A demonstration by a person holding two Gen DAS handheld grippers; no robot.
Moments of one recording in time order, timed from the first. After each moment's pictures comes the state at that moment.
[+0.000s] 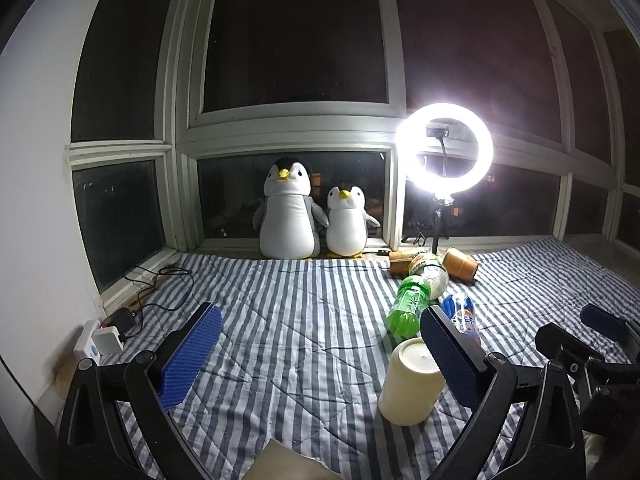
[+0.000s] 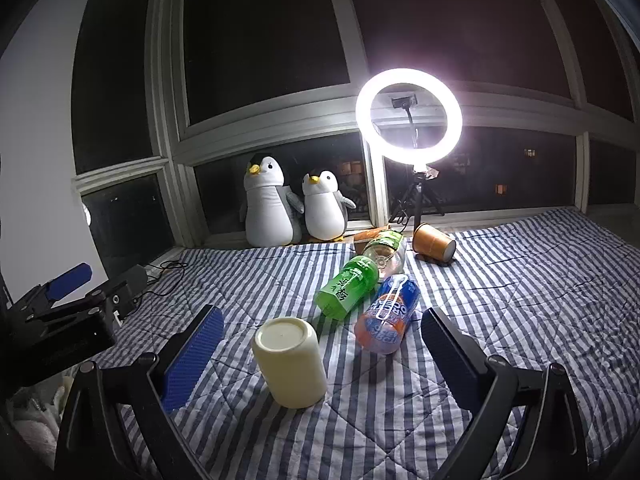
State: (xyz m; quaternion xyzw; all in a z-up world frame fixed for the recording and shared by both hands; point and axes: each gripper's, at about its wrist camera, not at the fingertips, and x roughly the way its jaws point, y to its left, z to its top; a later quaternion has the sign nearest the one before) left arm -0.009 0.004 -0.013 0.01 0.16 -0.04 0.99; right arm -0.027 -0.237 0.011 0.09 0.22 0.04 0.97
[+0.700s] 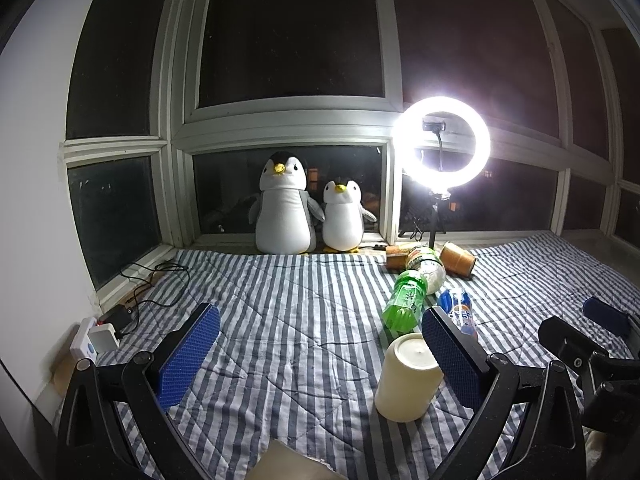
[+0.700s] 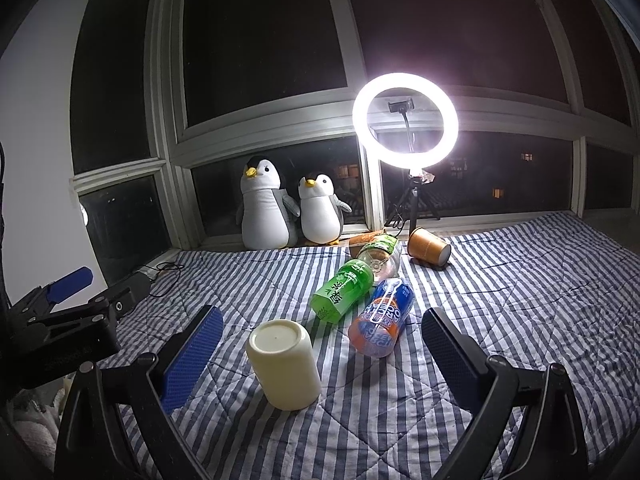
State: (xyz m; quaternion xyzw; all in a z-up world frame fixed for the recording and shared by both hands) left arm -0.003 -0.001 -0.016 0.02 0.17 -0.05 0.98; right arm -0.030 -0.239 0.012 0.08 0.22 0.04 0.97
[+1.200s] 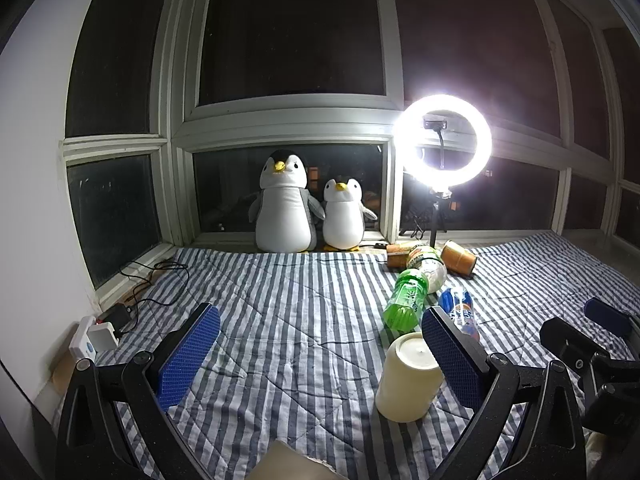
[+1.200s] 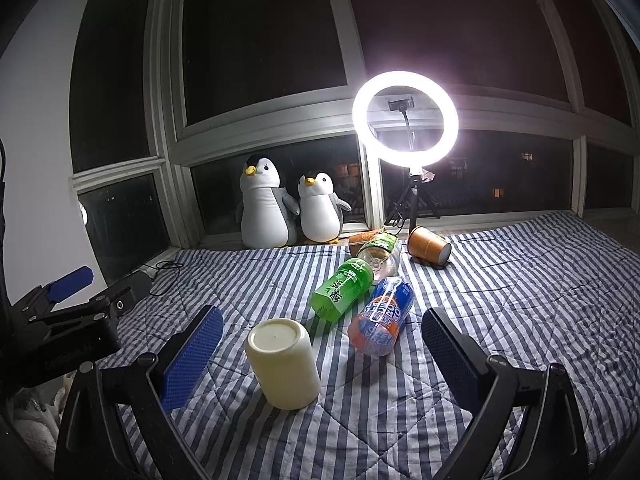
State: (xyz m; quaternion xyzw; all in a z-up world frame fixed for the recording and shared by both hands) left arm 0.000 -0.001 -0.019 0.02 0.17 -0.05 0.98; right arm -0.029 -0.241 0.010 0.08 0.22 0.04 0.97
